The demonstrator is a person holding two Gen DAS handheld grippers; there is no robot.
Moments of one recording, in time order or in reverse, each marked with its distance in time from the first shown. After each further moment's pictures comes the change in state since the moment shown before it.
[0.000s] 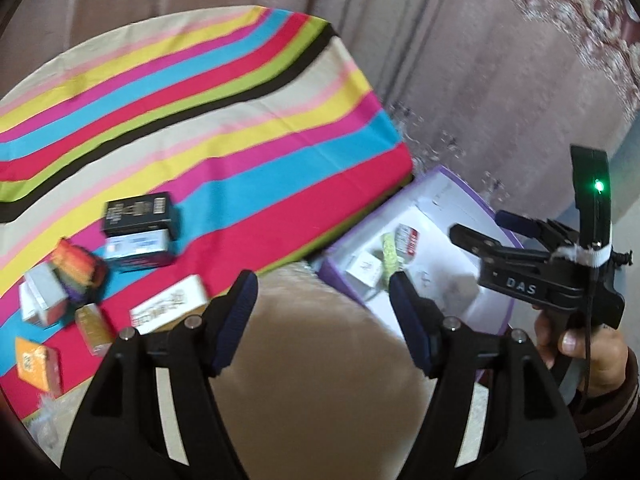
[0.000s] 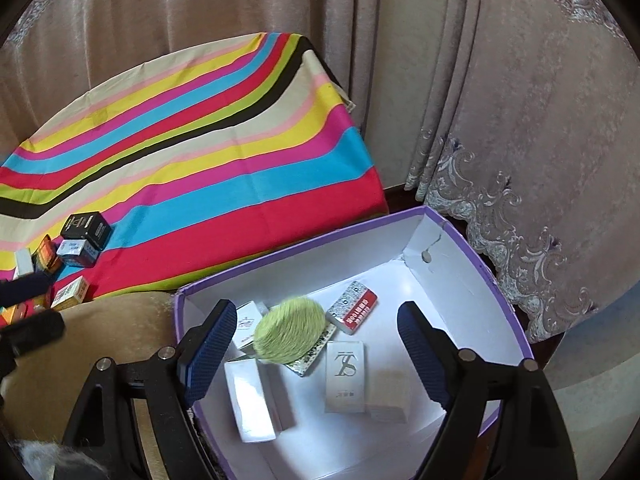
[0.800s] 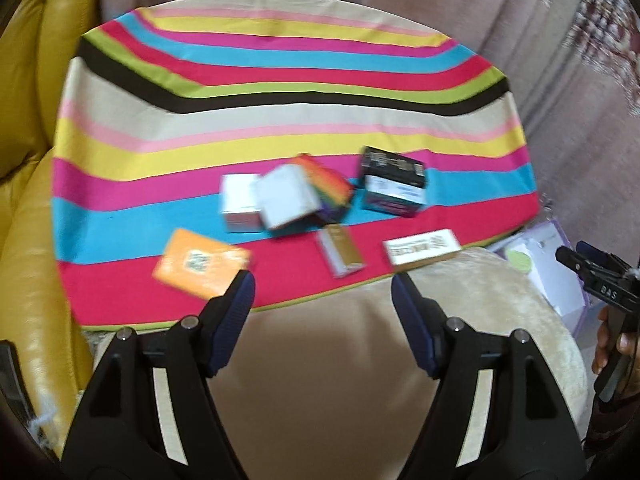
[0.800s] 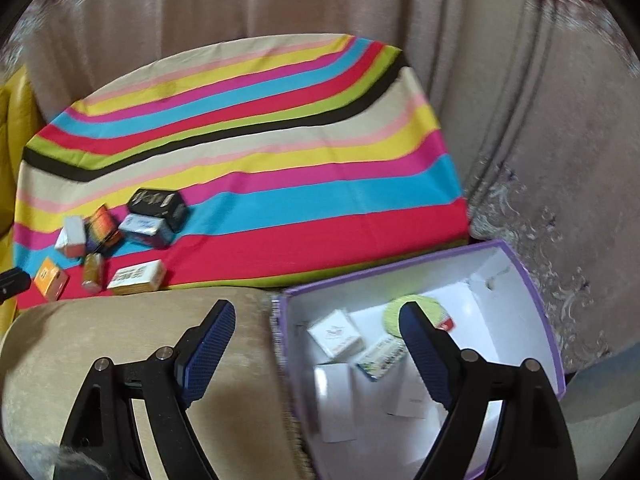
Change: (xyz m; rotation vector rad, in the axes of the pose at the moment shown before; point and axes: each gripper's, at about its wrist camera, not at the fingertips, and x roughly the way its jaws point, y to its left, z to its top) left arm -0.095 0.183 -0.084 -0.343 -0.037 0.272; right arm -0.012 0.096 0.007 -0.180 0.015 0.139
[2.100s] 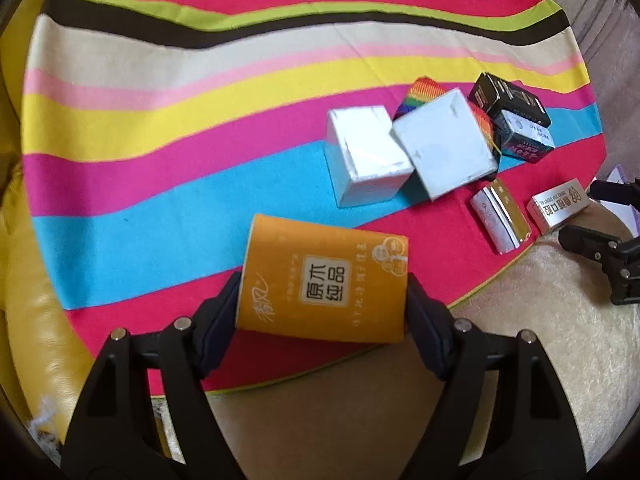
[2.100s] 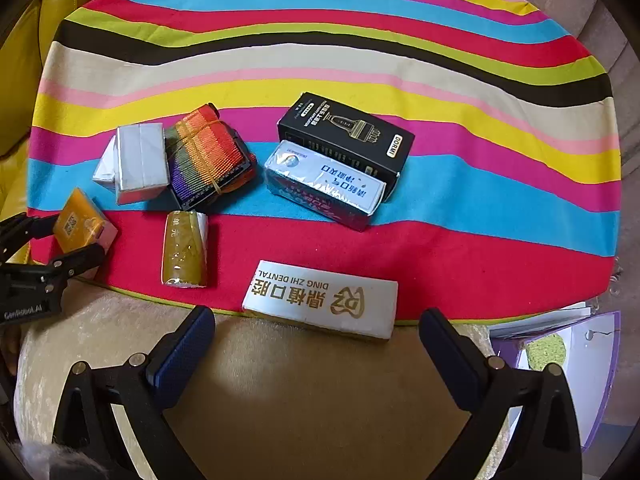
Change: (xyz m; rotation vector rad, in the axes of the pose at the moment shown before) left arm 0.083 0.074 0.008 0.125 0.228 0.114; right arm 0.099 0.174 0.032 -0.231 0.330 0.115
